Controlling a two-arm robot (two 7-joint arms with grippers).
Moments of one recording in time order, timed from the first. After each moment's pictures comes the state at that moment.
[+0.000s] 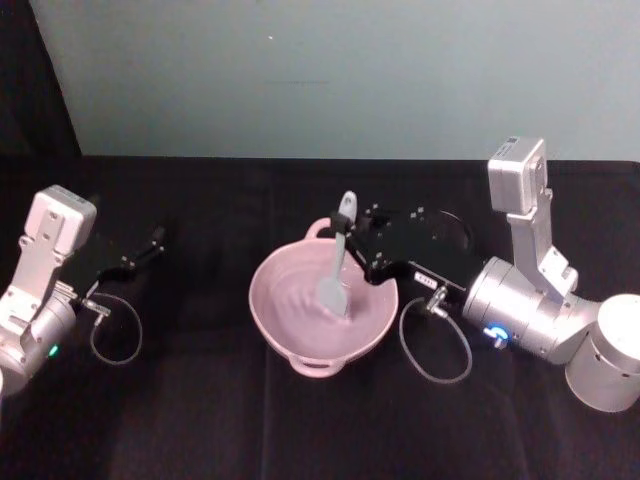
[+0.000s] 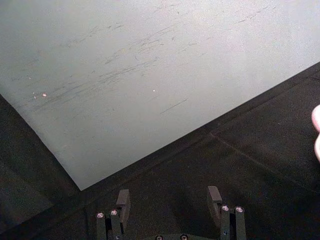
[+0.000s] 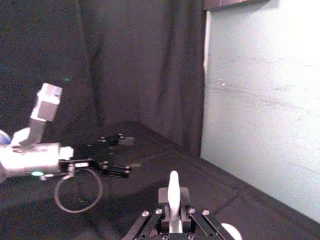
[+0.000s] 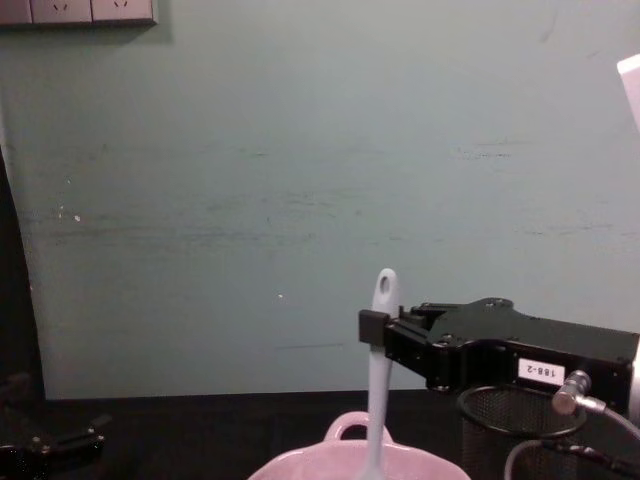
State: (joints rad) left arm -0.20 0.60 0.45 -1.41 -0.25 -0.12 0.03; right arm 0.27 0.42 -0.44 -1.57 0.41 0.00 0.53
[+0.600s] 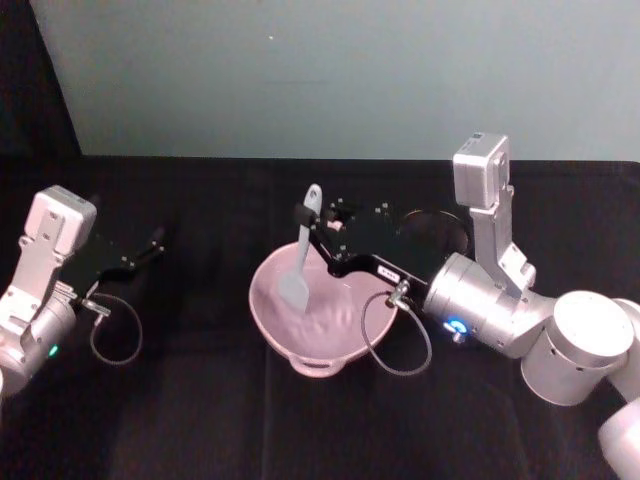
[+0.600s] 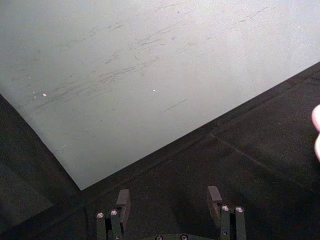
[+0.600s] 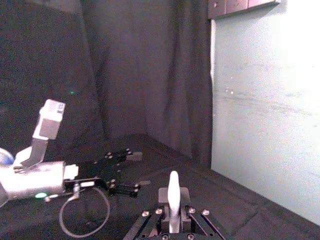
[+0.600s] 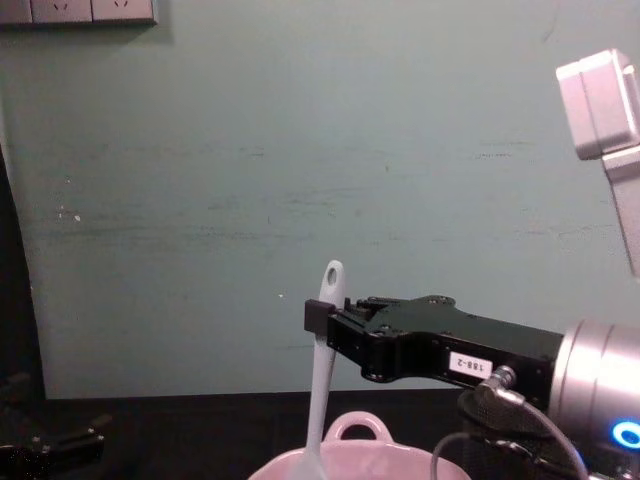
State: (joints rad) left arm -0.20 0.60 0.45 -1.41 -0.25 -0.12 0.03; right arm 0.32 0.34 -0.50 -1.49 0.43 -0.05 0.51
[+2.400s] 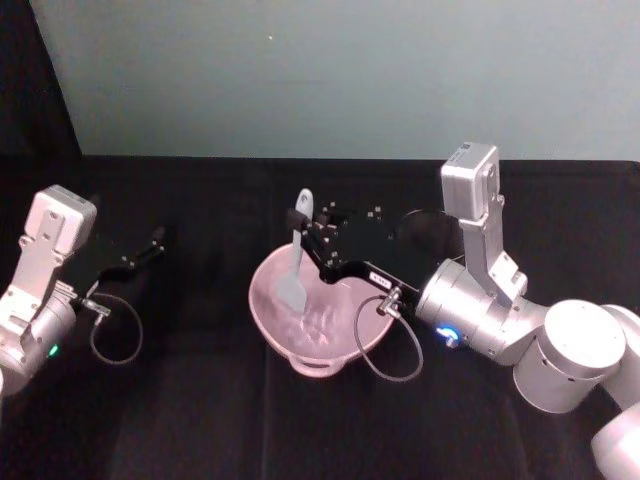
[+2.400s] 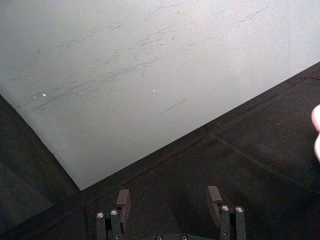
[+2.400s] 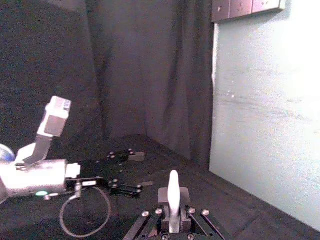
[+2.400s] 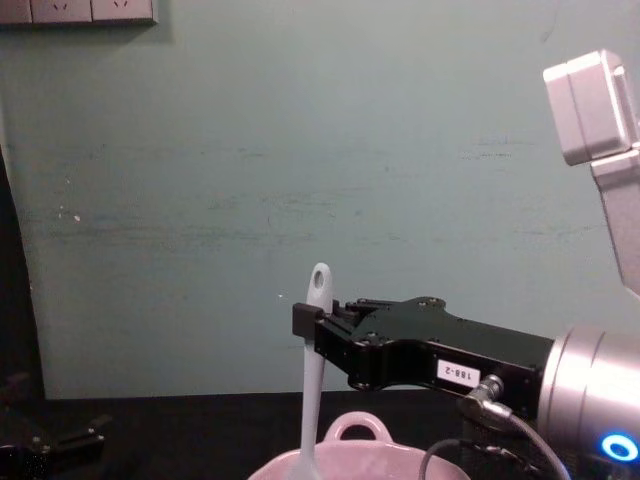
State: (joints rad) left arm -0.20 0.60 0.45 -1.41 -0.25 -0.12 0.03; right arm 0.30 0.34 -0.51 -1.51 0.39 -0.07 0.49
